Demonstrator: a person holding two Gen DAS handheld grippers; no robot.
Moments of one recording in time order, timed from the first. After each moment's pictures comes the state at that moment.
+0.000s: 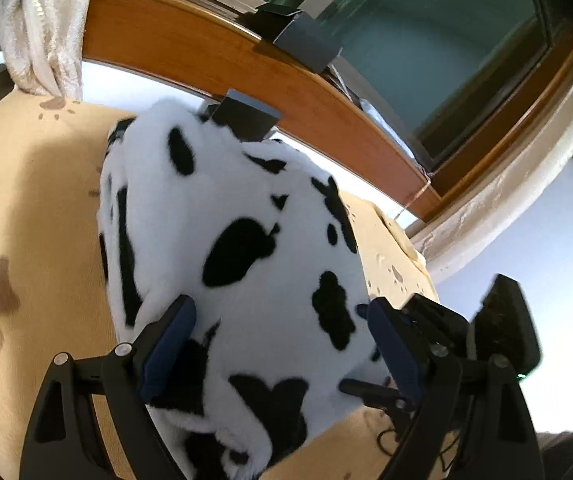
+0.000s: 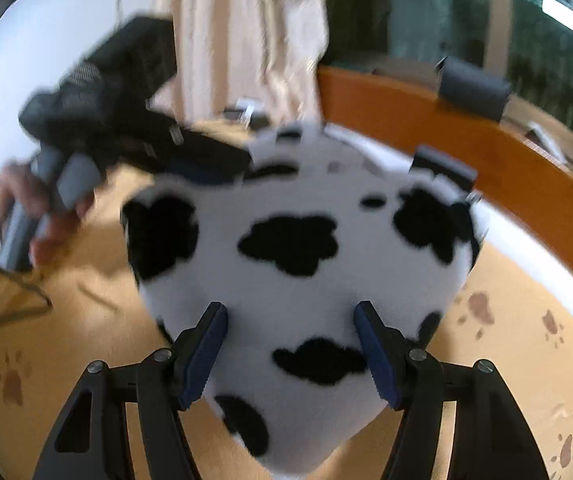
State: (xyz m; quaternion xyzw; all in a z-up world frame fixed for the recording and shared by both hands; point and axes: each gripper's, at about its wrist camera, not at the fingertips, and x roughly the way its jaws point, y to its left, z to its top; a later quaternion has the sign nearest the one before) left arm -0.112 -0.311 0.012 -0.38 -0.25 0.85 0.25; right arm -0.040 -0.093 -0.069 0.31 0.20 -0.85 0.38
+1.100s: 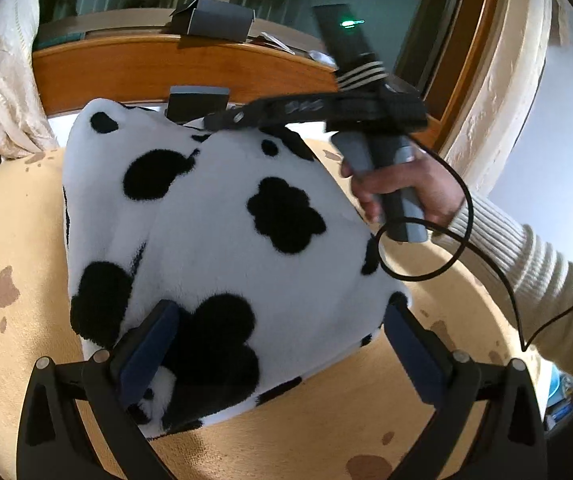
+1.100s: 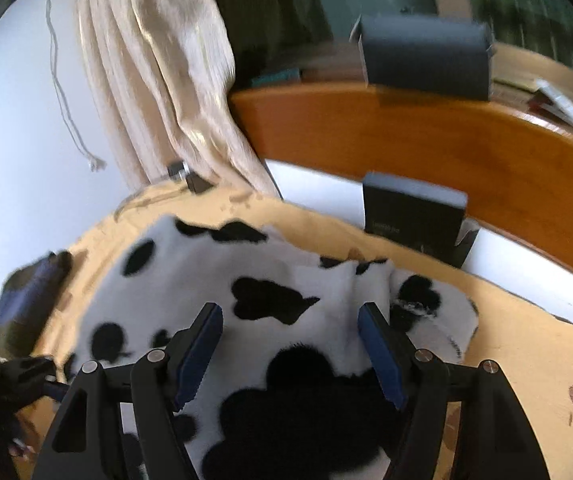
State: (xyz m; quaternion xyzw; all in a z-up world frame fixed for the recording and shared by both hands) left arm -0.076 -0.234 0.003 -0.37 -0.06 0.90 0.24; right arm -0.192 -0.119 -0.048 0.35 0.07 -0.85 0.38
